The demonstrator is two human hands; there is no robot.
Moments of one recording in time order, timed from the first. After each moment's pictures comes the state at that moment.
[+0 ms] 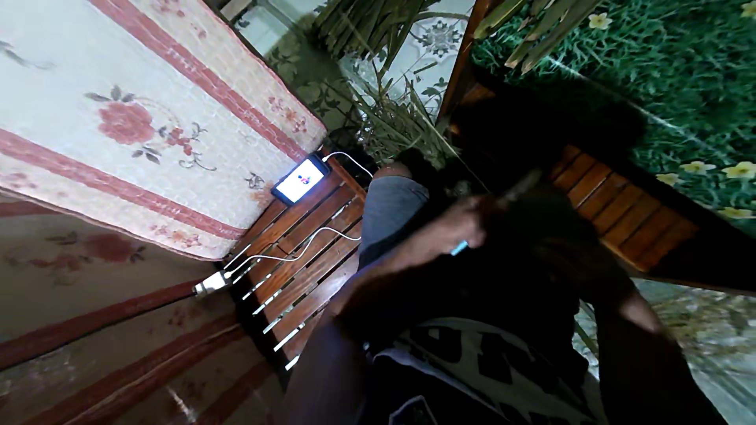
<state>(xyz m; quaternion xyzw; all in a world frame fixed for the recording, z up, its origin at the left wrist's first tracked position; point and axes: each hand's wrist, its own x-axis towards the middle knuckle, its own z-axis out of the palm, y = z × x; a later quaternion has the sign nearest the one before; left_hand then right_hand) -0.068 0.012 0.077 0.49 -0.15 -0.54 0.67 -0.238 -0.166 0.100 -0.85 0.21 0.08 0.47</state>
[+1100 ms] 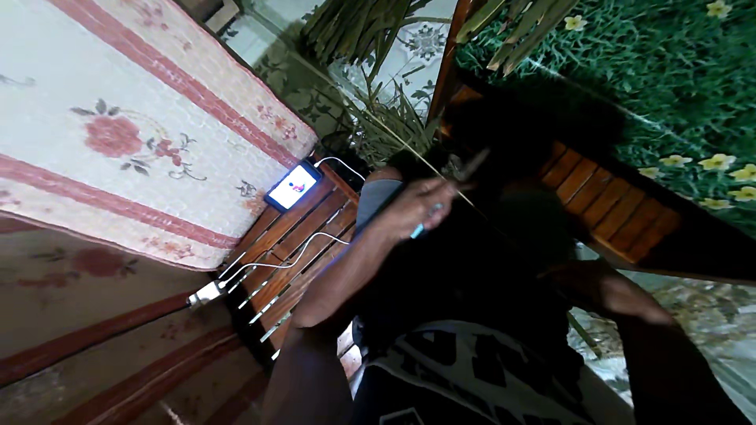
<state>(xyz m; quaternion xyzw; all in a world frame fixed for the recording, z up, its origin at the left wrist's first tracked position) -0.029 0.059 0.110 0.51 -0.20 -0.49 0.68 -0.283 -0.208 0.074 -0.76 0.16 0.17 0.60</state>
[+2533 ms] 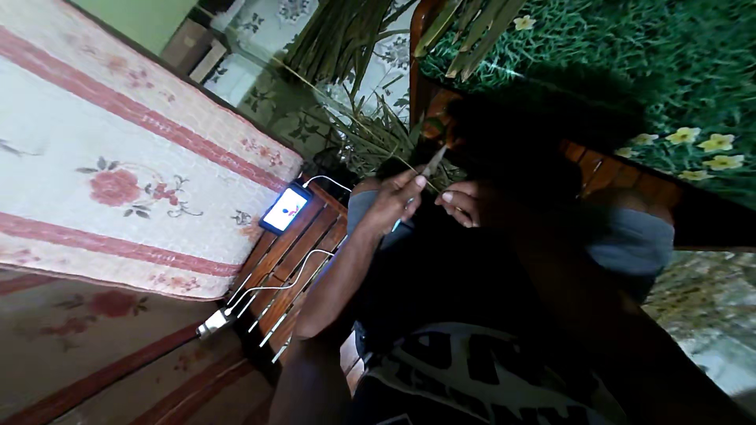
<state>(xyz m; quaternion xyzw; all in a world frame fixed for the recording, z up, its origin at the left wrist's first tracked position) -0.017 0.037 0.095 0.60 -0.19 -0.42 0.65 -0.127 -0.153 0.103 -0.75 0.10 0.13 0.64</state>
